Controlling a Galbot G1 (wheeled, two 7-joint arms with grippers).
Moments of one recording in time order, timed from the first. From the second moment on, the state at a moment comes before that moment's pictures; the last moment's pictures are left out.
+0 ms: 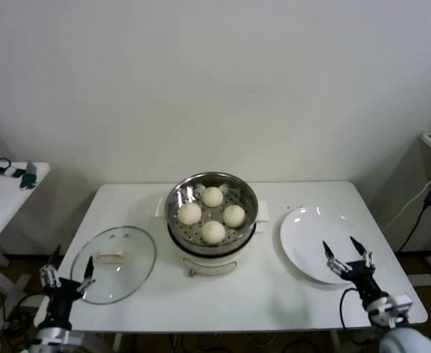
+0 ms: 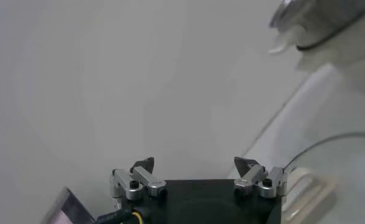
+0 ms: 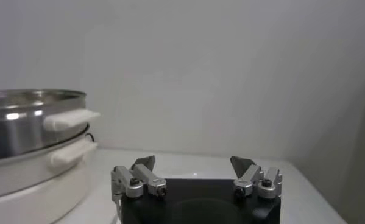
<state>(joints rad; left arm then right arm) 1.66 -1.30 -0.76 -1.89 0.65 -0.11 -0.24 -1.55 1.02 0.60 1.78 0.52 0.13 -0.06</state>
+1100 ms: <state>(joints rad) 1.42 -1.35 -0.69 -1.52 1.37 -0.09 -0.38 -1.72 1.24 0.57 1.86 0.37 0.19 -0.07</state>
